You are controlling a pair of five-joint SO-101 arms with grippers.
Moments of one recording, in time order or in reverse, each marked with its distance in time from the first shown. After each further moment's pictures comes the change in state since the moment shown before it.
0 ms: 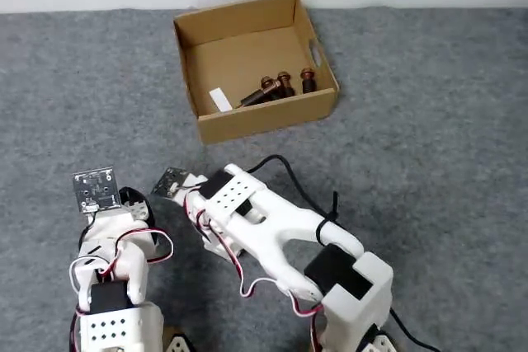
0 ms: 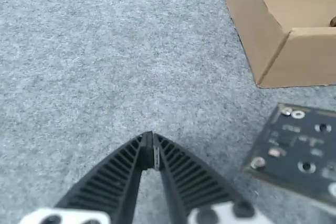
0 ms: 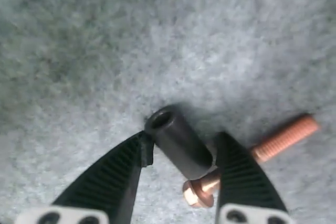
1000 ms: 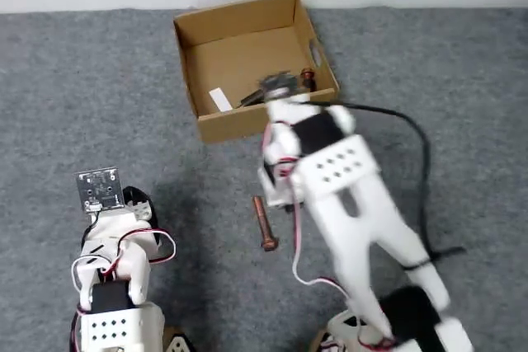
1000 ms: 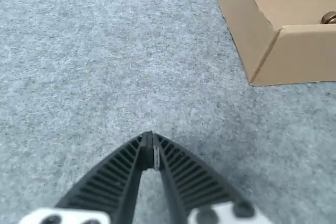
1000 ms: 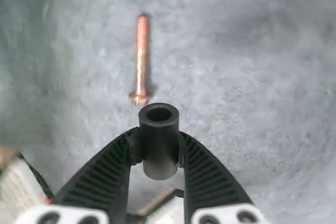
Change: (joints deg) left arm 1.3 0.0 0.0 0.0 0.0; right arm 21.5 -29.9 -12.6 29.6 -28.6
